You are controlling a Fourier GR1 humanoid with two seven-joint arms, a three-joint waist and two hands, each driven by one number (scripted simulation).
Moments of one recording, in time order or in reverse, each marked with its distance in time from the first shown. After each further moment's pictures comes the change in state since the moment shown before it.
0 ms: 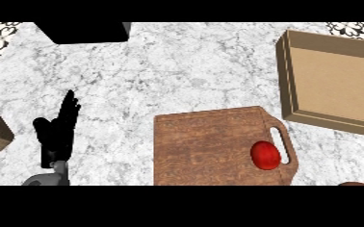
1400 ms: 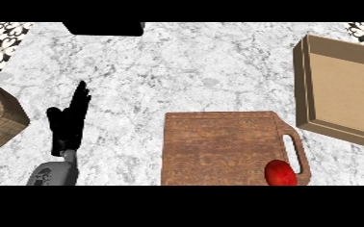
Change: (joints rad) left arm -0.078 -0.020 -0.016 0.041 -0.026 -0.030 0.000; right arm -0.753 -0.140 -0.219 0.805 -0.372 0.210 -0.102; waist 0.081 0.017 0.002
